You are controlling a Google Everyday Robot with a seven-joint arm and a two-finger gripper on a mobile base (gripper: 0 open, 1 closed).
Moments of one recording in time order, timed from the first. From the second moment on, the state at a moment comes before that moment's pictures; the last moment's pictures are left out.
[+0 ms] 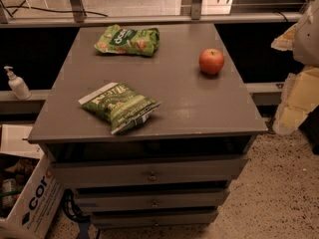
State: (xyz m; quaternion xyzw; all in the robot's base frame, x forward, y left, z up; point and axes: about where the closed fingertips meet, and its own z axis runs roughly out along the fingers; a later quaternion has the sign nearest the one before) arm 0.438 -0.217 0.976 -0.60 0.78 -0.03 0.16
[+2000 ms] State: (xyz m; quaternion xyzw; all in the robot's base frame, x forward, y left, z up) arm 0.589 -0.226 0.911 -0.54 0.77 -0.03 0.32
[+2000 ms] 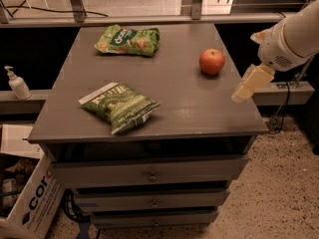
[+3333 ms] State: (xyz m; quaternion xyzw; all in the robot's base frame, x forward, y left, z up) arm 0.672 -0.205 0.880 -0.48 0.79 0.02 0.38
